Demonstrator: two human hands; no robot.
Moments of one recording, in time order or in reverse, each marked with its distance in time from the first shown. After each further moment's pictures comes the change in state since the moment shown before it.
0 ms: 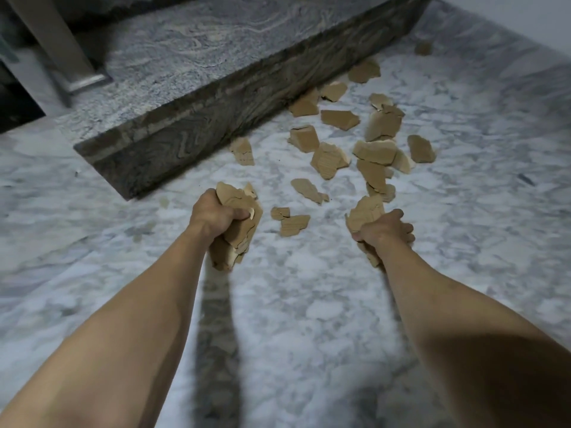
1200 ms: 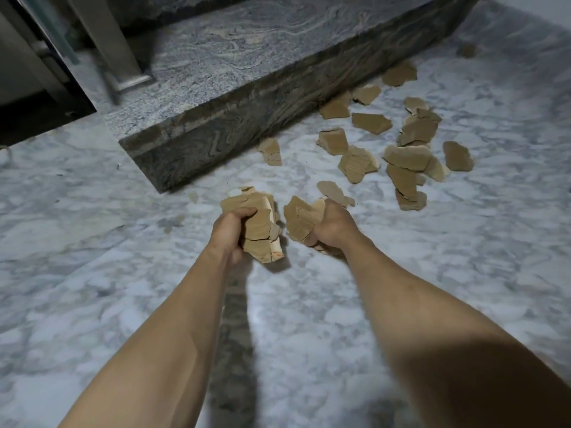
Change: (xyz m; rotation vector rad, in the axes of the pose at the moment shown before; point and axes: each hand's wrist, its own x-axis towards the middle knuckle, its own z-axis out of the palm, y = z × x) left_hand -0.037 -0.018 0.004 -0.844 -0.063 -0.276; right_hand -0.048 -0.058 0.070 -0.200 -0.340 -0.647
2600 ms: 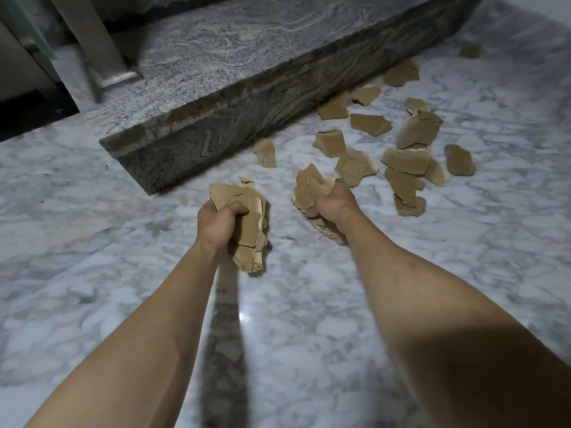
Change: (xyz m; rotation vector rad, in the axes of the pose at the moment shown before) left_hand 0.011 0.011 0.008 0.185 0.171 0.218; right_hand 0.041 -0.013 -0.027 0.318 0.082 0.119
